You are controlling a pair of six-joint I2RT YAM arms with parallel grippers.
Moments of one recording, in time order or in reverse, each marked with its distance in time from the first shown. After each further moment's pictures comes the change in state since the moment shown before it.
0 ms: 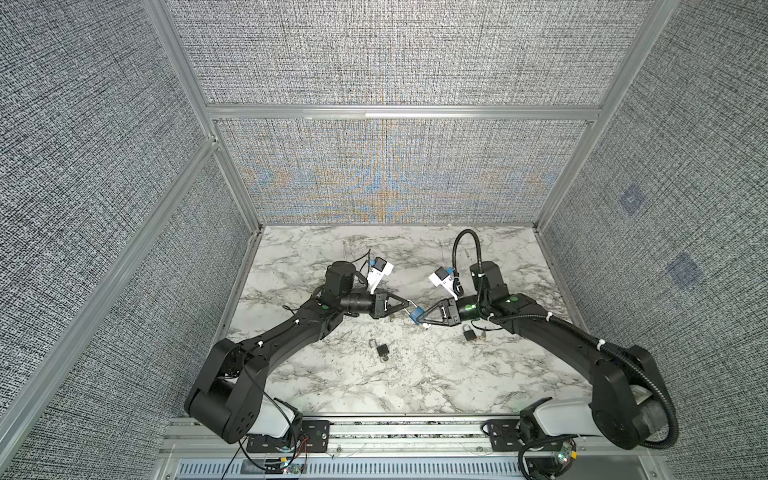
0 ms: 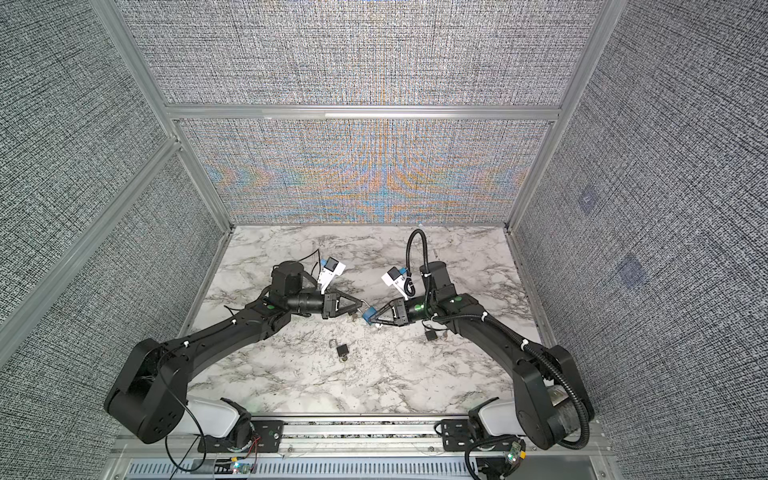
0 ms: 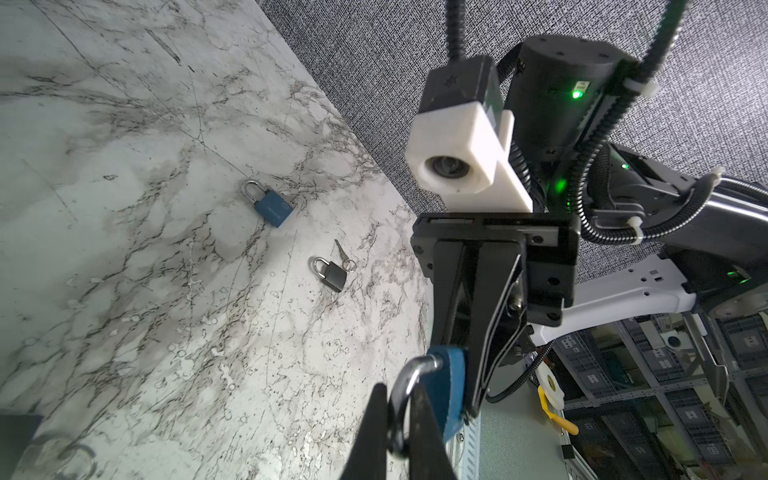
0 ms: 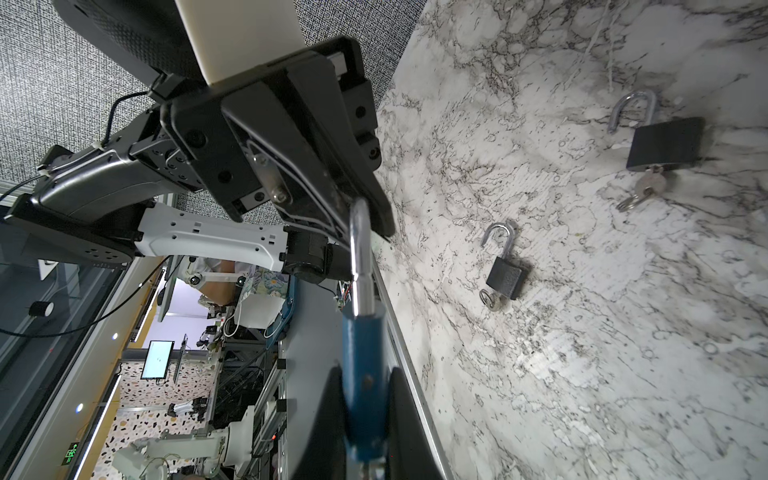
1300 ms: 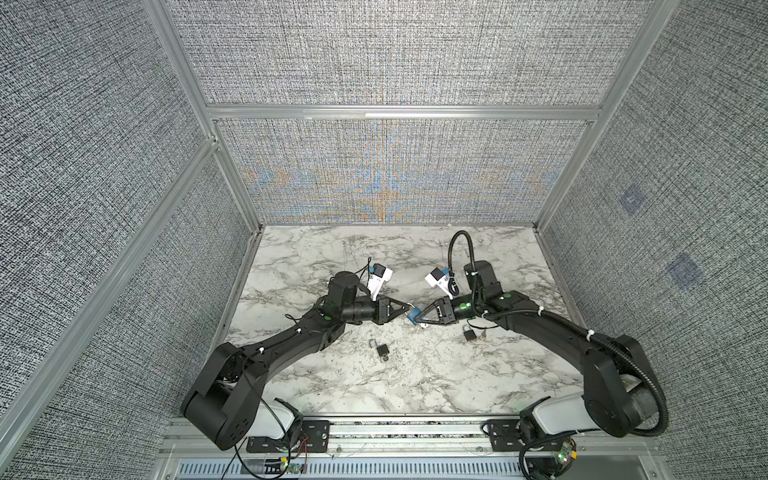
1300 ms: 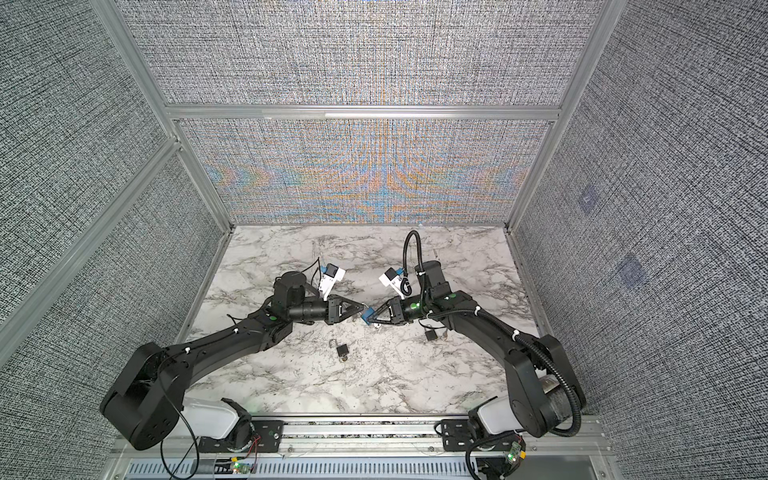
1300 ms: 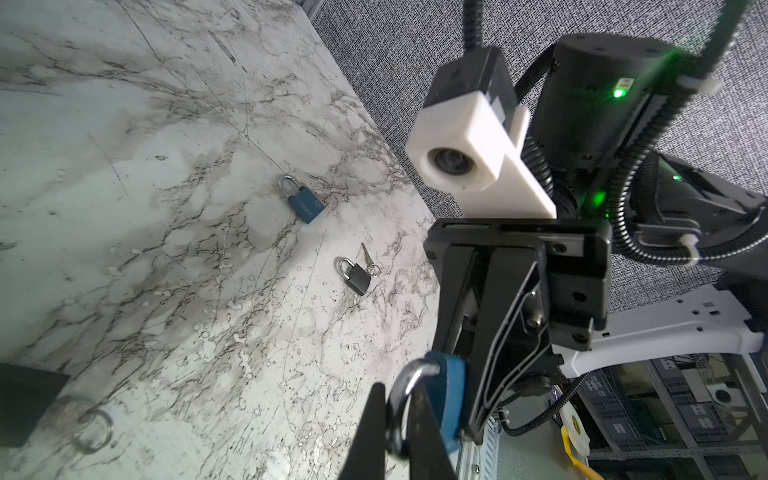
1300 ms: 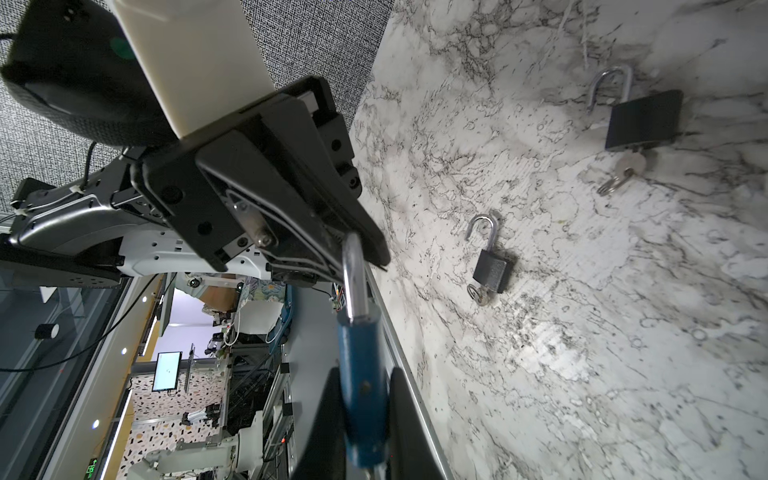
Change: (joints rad) left arm -0.070 -0.029 -0.090 0.098 -0.163 -0.102; right arm 0.015 0.064 0.030 -0.008 0.038 0.039
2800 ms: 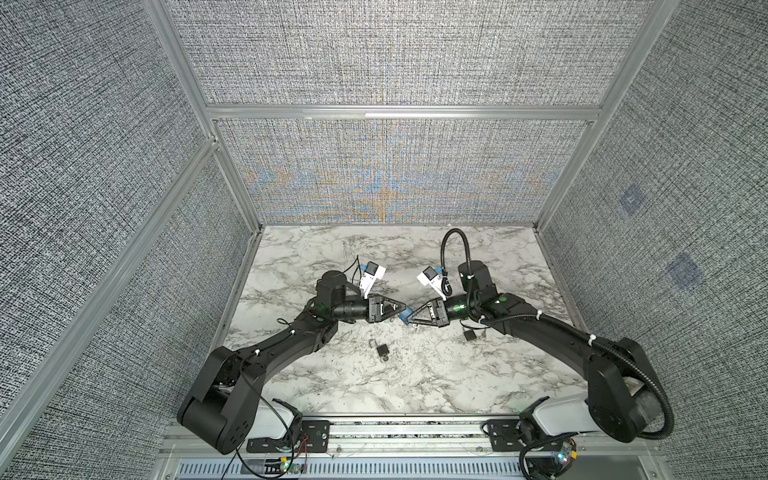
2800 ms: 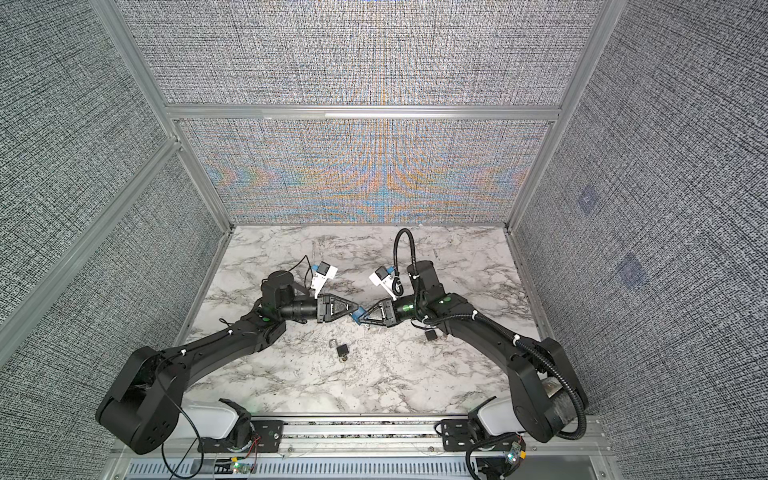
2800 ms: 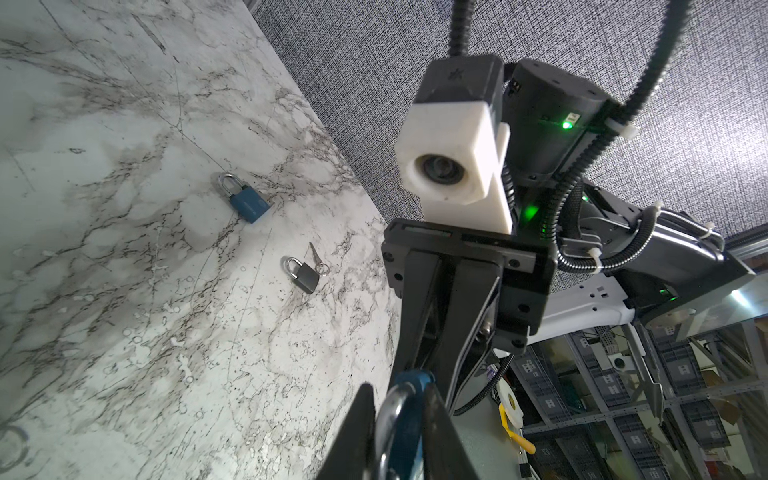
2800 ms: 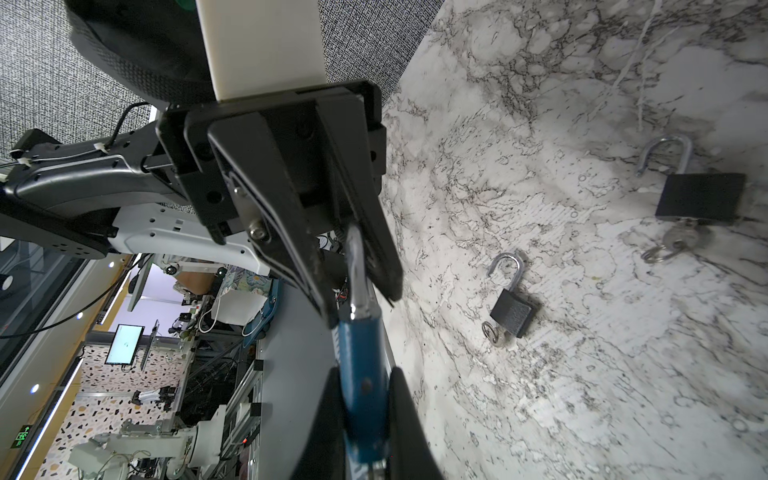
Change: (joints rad) left arm 0.091 -0.028 -0.049 0.155 0.202 -0.132; right arm 0.064 -0.024 -0.002 0.091 0.047 -0.046
